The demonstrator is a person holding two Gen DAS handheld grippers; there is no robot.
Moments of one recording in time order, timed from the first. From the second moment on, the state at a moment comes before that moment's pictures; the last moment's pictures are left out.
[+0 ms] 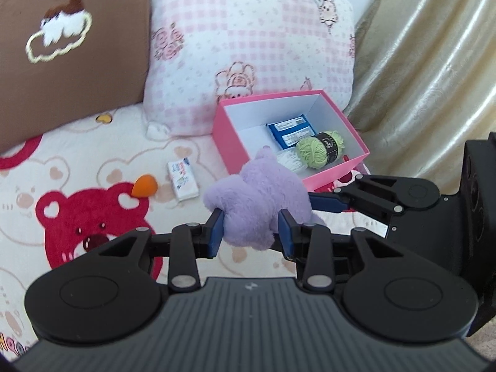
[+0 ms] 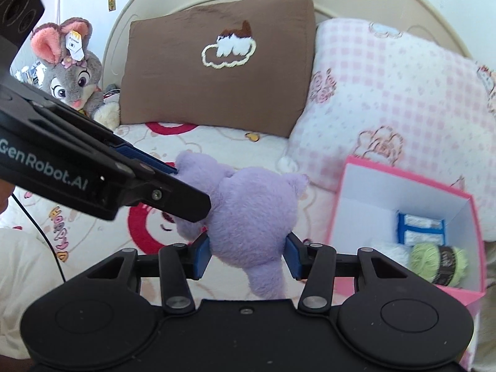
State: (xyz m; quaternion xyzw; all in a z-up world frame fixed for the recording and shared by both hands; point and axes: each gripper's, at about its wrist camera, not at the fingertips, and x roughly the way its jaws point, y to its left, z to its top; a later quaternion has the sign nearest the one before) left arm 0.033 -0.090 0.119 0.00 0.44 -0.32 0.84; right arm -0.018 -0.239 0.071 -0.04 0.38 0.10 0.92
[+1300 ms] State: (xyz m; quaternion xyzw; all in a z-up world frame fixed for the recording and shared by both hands) left arm 0.181 -0.260 0.047 -0.05 0.47 -0.26 0.84; right arm 0.111 -0.375 0.031 -0.16 0.39 0.05 0.90
